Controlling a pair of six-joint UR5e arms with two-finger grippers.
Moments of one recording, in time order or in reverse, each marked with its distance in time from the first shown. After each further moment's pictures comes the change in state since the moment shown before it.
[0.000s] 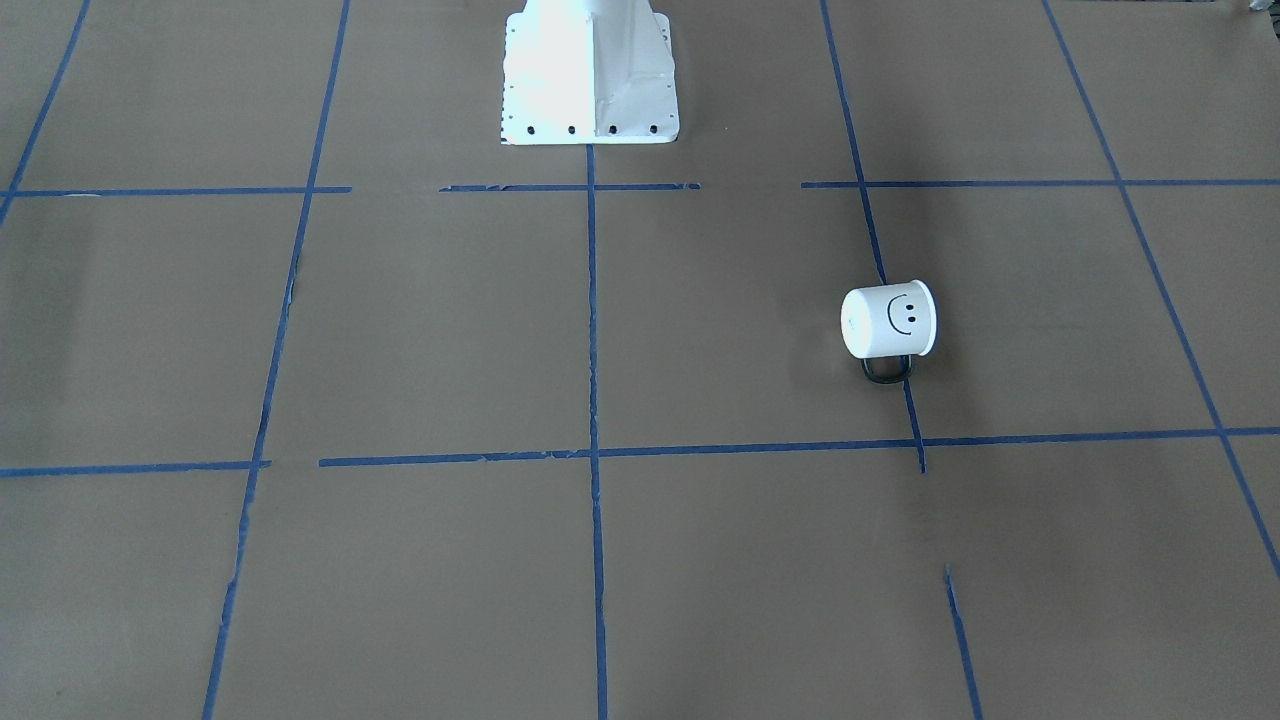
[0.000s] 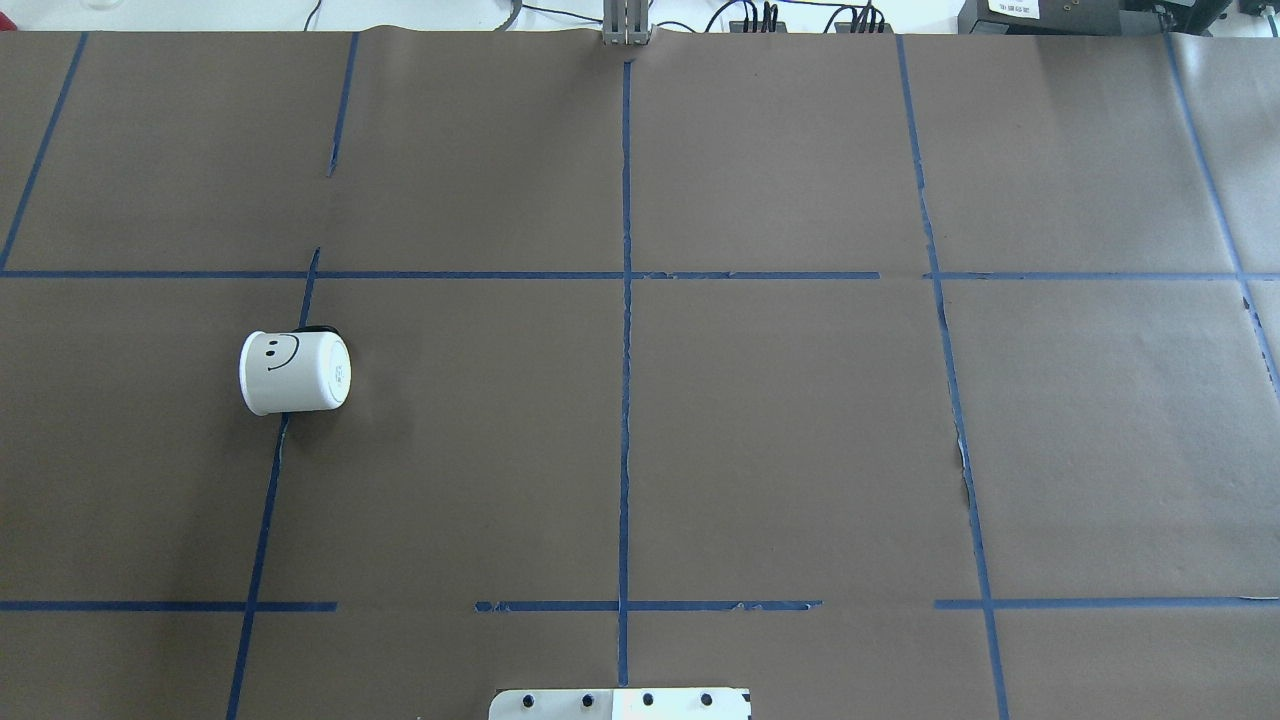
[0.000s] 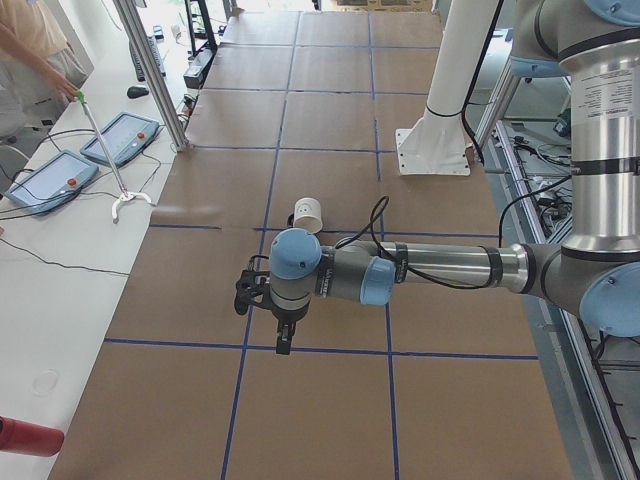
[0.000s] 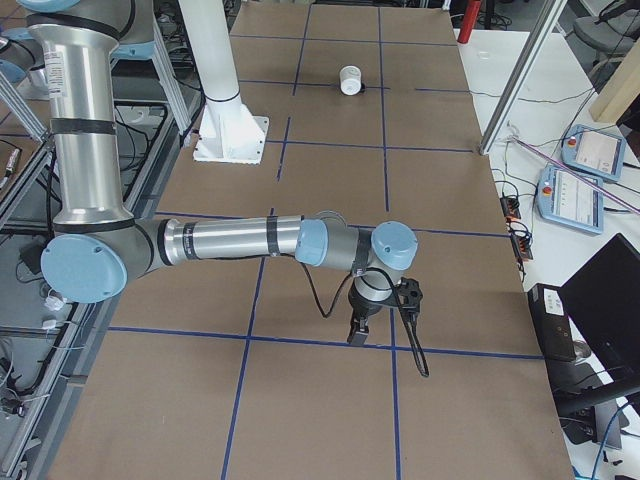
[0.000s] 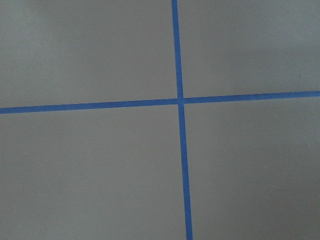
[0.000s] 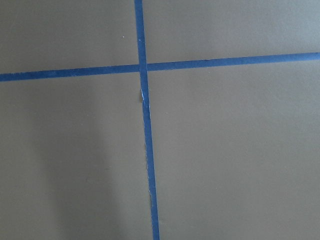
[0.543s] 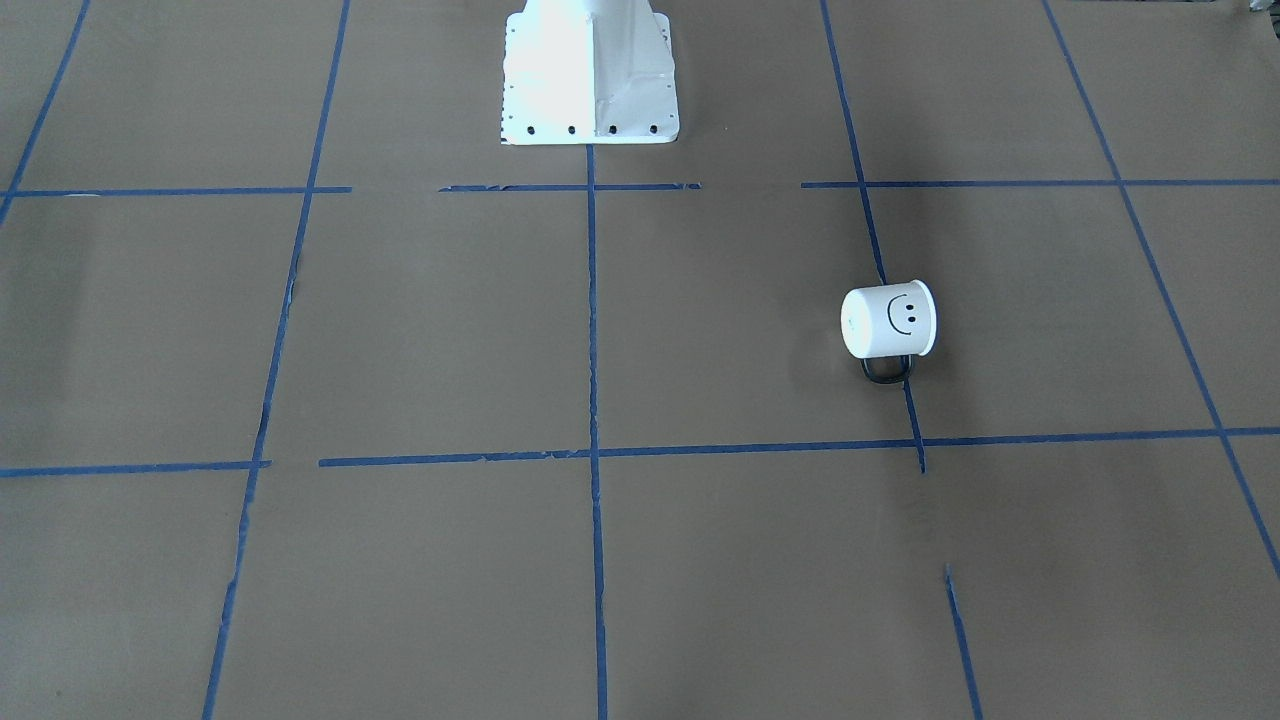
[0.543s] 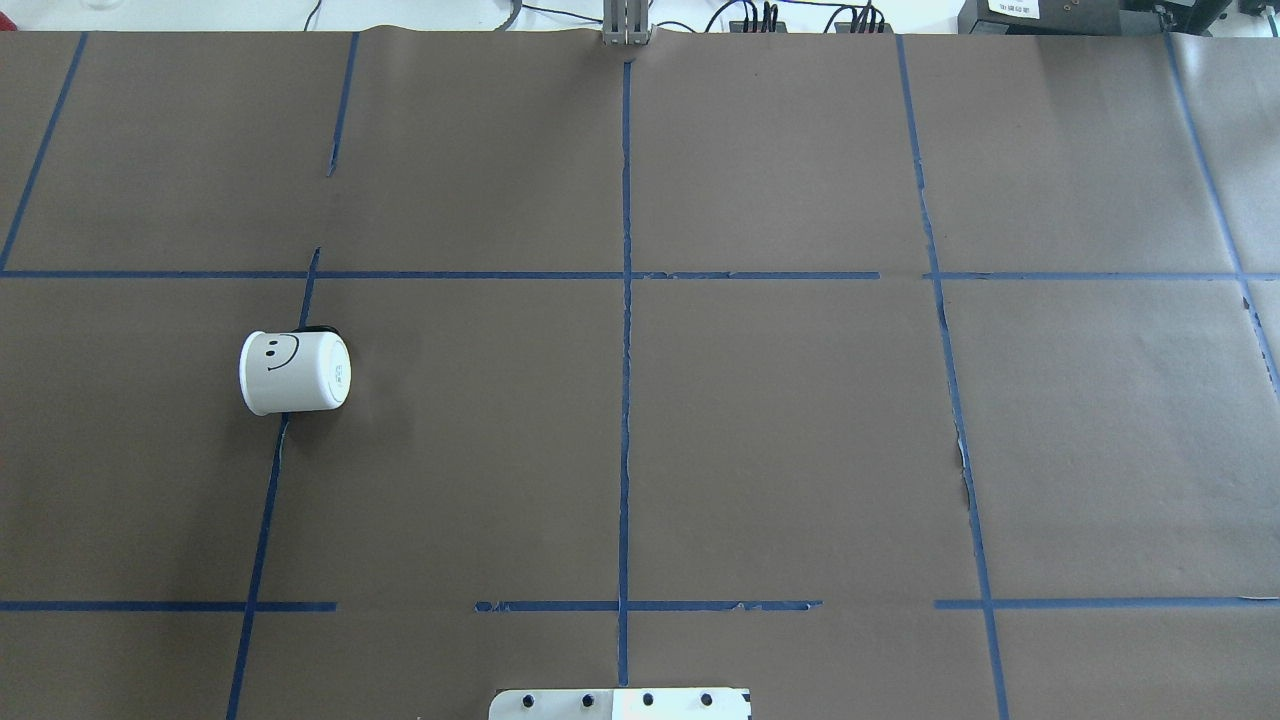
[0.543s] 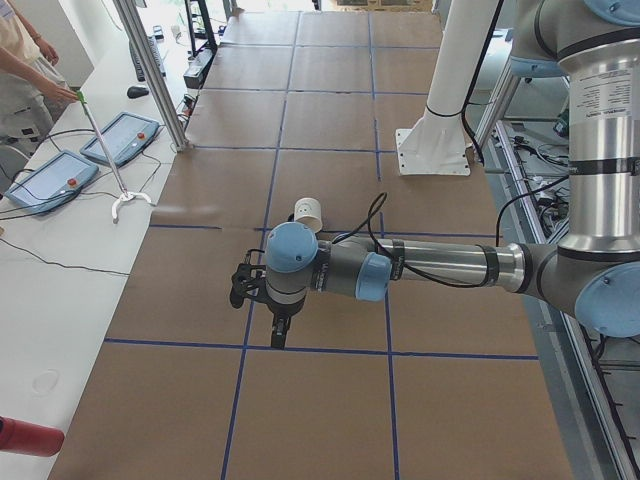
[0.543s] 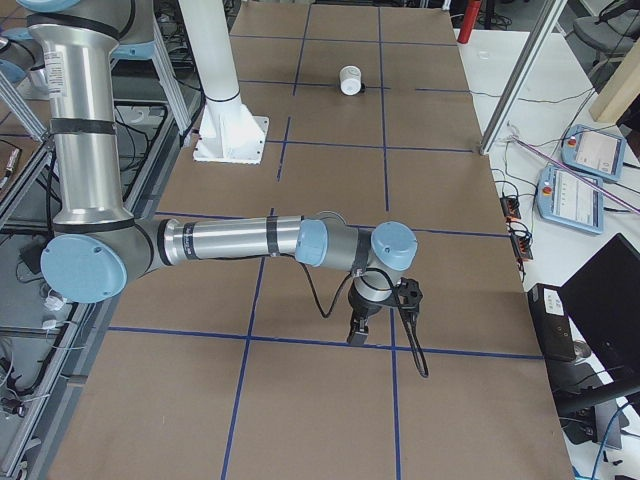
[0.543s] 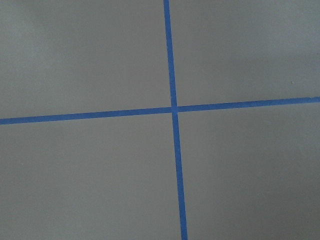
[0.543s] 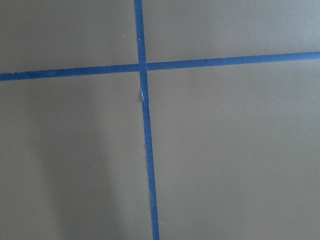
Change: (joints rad) left arm 0.003 -0.024 -0.004 -0.009 -0.004 -0.001; right arm 0.000 -0.001 0.000 0.000 0.000 0.000
